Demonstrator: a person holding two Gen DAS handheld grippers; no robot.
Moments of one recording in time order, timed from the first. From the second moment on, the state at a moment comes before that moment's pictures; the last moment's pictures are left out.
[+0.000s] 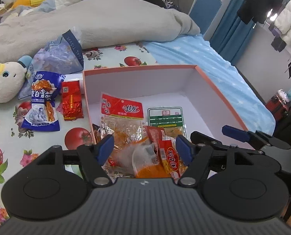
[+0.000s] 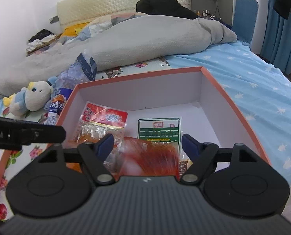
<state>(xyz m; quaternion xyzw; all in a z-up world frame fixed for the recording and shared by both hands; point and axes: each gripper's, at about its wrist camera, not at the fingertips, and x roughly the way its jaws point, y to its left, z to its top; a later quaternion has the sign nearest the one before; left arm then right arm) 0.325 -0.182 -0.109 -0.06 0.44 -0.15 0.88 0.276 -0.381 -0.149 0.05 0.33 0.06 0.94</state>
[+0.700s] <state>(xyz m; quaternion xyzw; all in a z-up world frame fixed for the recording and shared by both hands) 0.275 -0.122 -0.038 -0.06 0.34 -0.11 0.93 0.231 -0.352 -0.072 0.08 0.21 0.10 0.97</state>
